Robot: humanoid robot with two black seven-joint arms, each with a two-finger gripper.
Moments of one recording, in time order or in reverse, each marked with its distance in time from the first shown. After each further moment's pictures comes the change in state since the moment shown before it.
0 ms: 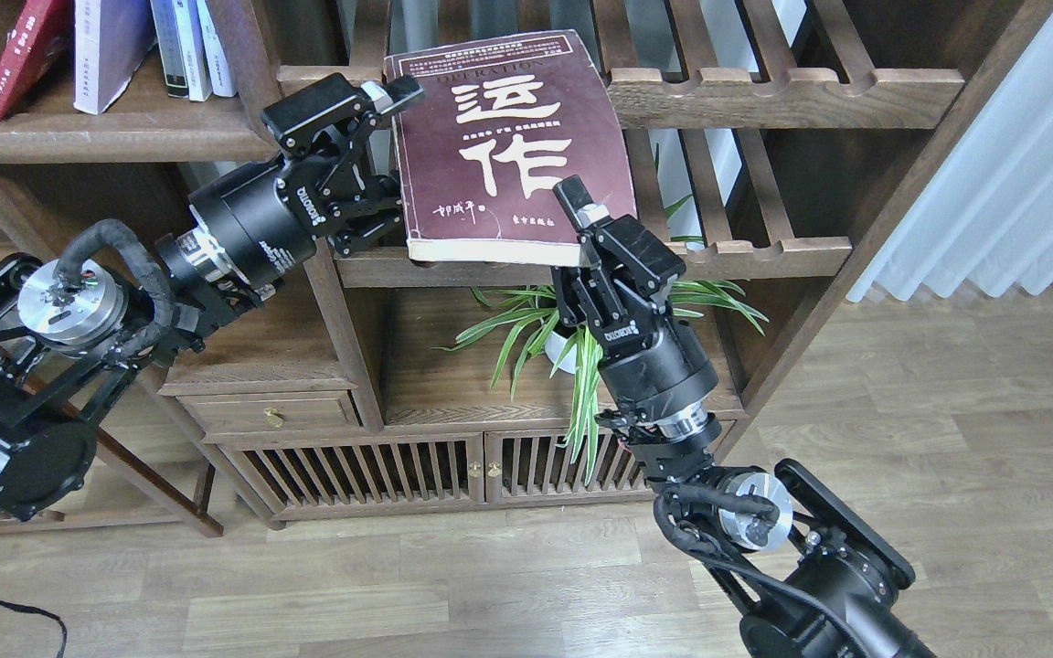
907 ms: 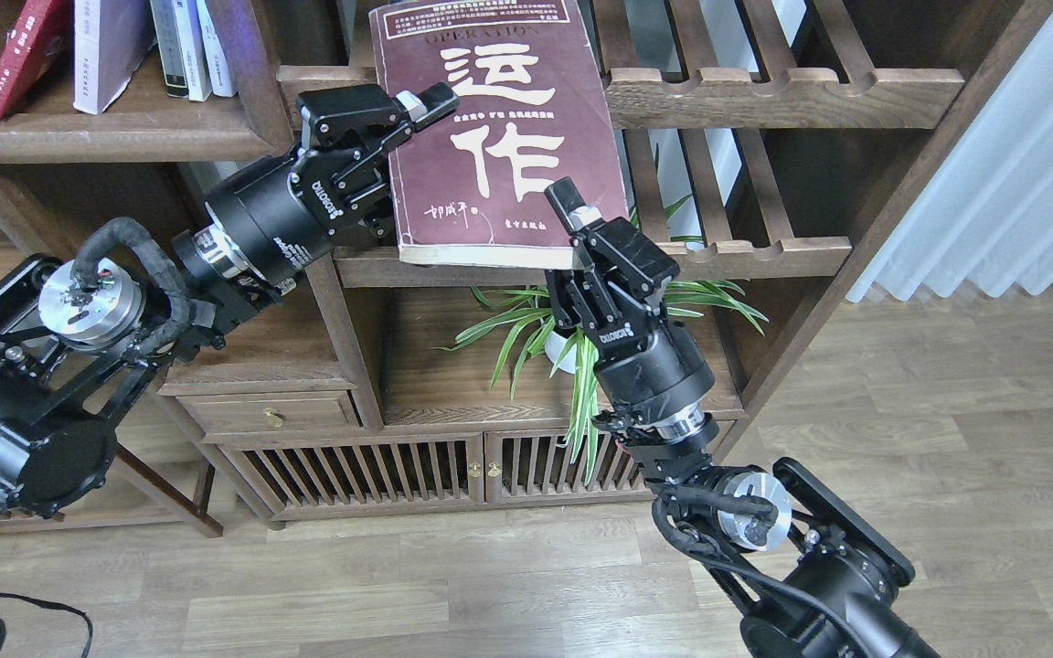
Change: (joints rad) left arm -0.006 -0.052 -0.008 0.003 -0.005 -0.098 0.001; right arm 0.003 -0.005 -0.009 -0.001 -0.001 0.000 -0.003
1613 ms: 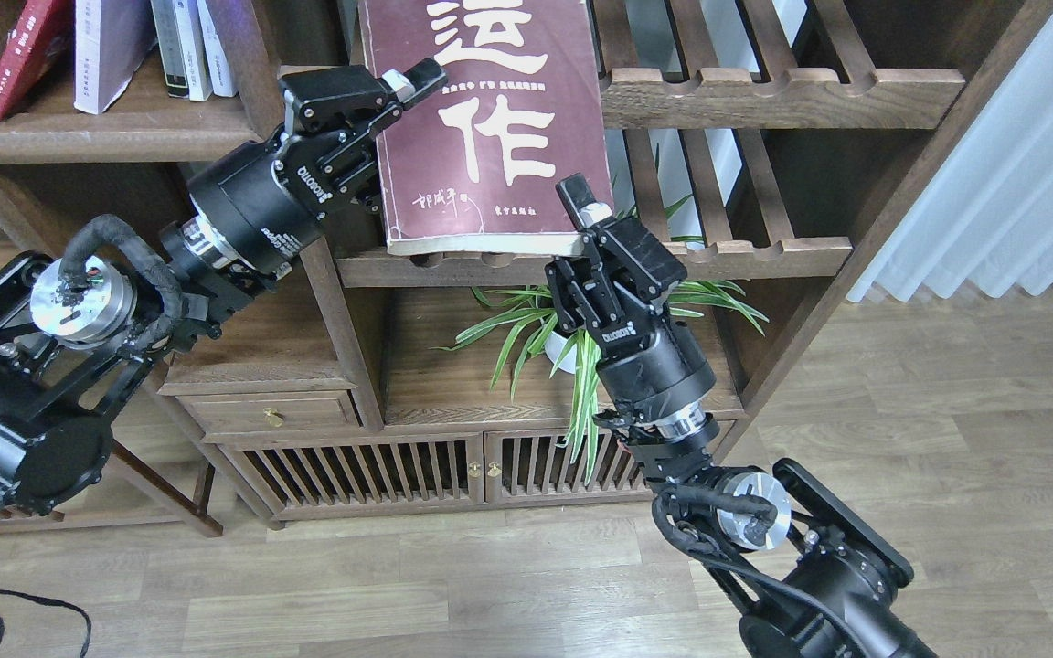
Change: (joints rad) left arm 0.000 0.018 -0.009 0.000 0.019 -0.028 -0.001; right arm -0.003 0.003 0.018 -0.011 0.001 -0.001 0.010
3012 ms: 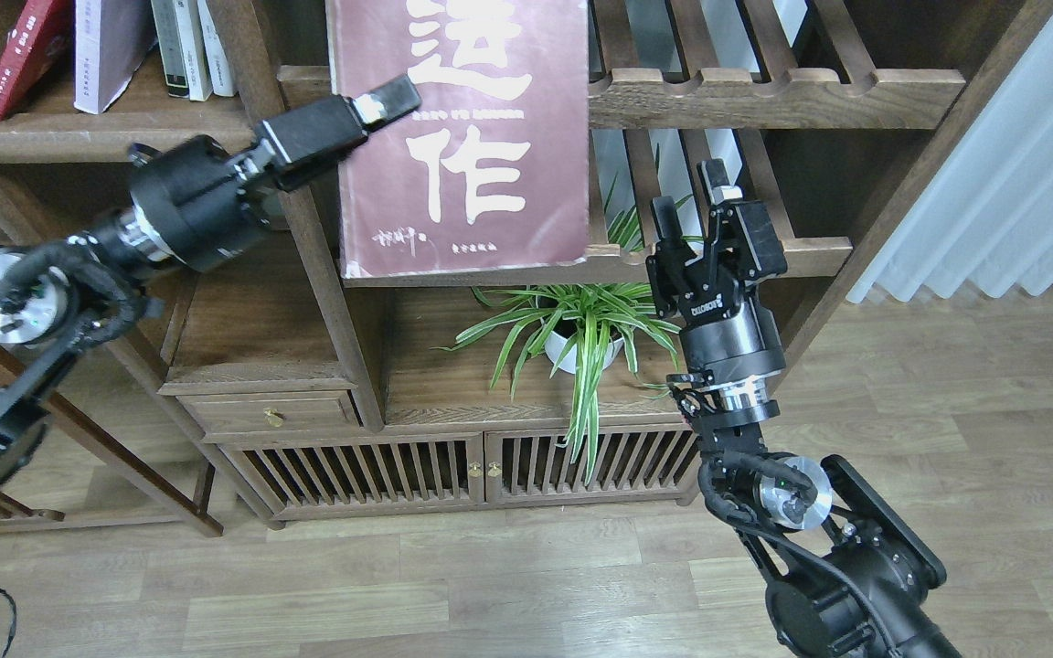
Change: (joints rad) left arm 0.000 0.119 -0.132 -0.004 0.450 -0.254 0.000; right arm -0.022 -0.006 0.154 -0.161 0.003 0.001 0.104
